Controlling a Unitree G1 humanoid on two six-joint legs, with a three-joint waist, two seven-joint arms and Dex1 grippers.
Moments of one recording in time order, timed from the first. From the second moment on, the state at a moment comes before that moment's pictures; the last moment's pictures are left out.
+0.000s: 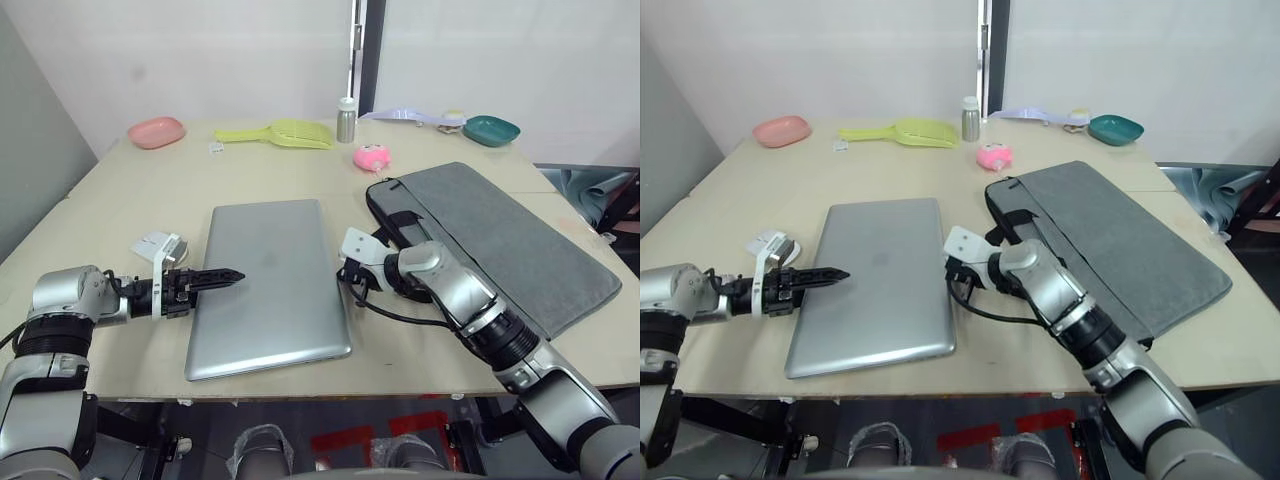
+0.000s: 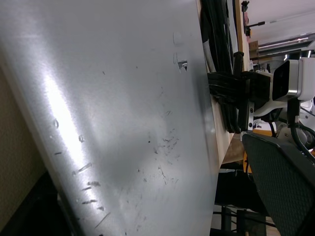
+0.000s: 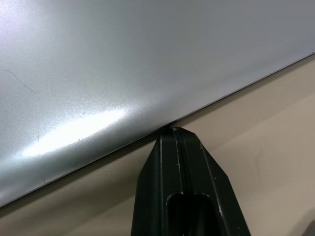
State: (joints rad) left arm -0.51 0.79 0.16 0.48 -0.64 1.33 -1.22; right arm -0.64 -0.40 0.48 0.02 -0.01 0.64 0.85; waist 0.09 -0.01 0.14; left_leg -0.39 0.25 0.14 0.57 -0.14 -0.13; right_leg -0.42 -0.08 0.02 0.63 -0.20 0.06
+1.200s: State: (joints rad) left arm -0.21 0.54 0.48 0.16 -1.51 1.60 -0.30; right arm -0.31 -0.59 0.00 -0.41 0.21 0.87 0.68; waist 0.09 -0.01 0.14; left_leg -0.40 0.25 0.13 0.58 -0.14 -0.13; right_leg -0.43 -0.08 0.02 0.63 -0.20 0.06
